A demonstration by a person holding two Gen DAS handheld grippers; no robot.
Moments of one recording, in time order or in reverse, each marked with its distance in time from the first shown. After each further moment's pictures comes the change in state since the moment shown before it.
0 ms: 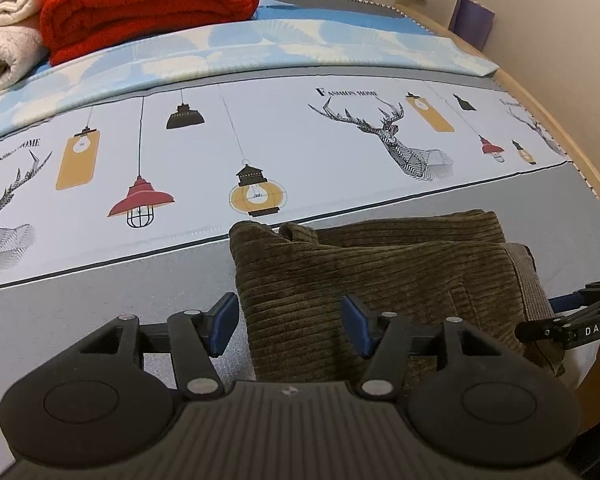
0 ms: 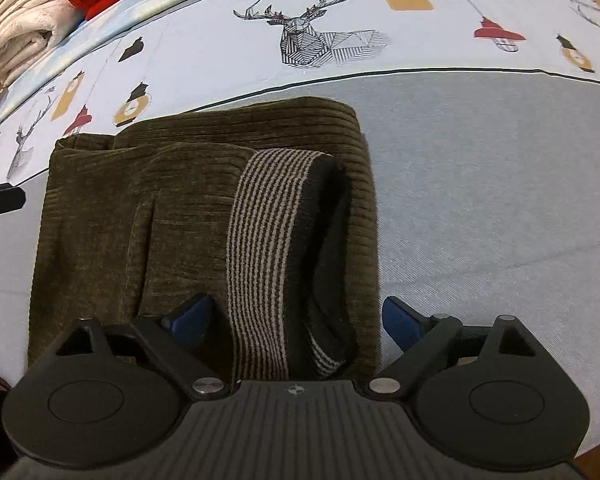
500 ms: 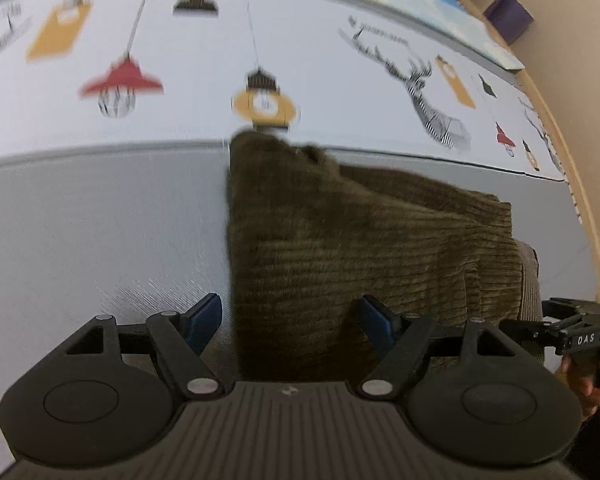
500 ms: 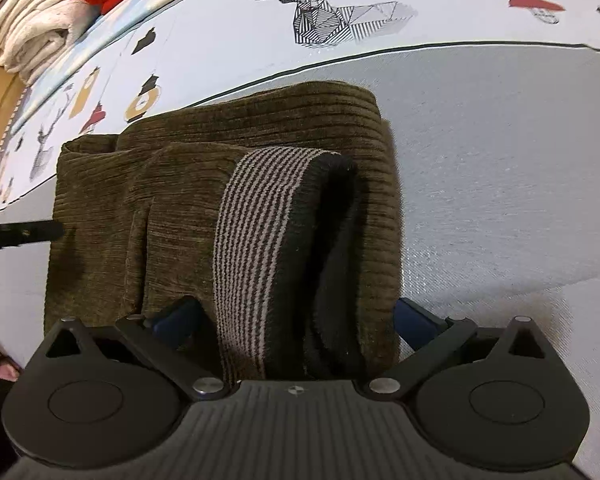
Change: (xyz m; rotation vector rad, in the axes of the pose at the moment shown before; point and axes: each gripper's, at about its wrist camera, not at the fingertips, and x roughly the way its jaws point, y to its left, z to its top) left arm 0.067 0.037 -0.010 -0.246 0.242 -0.164; right arm 0.027 -0.024 0.016 0.012 0.068 0.148
